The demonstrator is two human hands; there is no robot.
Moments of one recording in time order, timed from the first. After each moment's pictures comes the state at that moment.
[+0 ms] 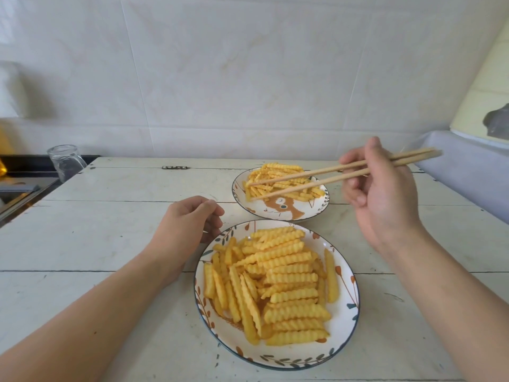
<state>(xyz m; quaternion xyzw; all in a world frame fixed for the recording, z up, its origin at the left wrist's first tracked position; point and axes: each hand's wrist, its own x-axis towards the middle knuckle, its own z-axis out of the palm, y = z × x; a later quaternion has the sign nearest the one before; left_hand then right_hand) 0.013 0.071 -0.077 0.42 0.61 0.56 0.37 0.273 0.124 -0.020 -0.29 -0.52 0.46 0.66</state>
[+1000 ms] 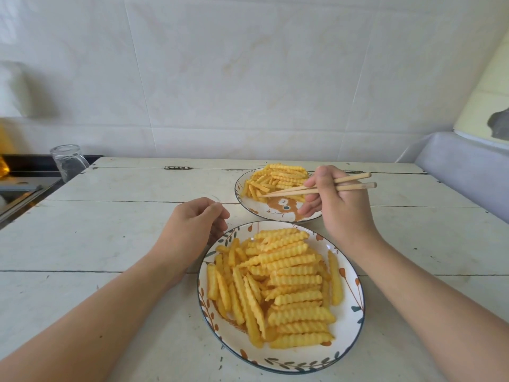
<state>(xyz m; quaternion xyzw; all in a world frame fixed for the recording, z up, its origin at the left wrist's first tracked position) 0.016 0.072 -0.078 0.45 0.62 0.54 0.35 0.246 0.140 -0.058 -0.36 -0.67 0.32 0.57</state>
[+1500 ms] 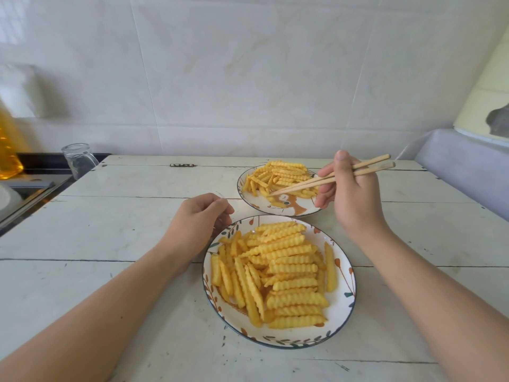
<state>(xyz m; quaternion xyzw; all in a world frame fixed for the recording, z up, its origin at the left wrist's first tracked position) 0.019 0.062 -0.070 0.46 0.62 0.52 0.35 0.257 0.140 -0.047 -0.37 -0.60 0.33 0.62</state>
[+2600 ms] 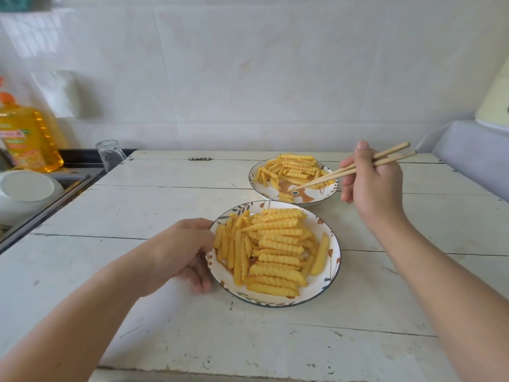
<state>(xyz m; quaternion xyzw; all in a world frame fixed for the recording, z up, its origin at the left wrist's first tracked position) 0.008 -0.026 -0.049 0.46 0.66 0.32 0.49 0.278 0.125 -0.039 -0.42 -0.57 0.31 0.64</state>
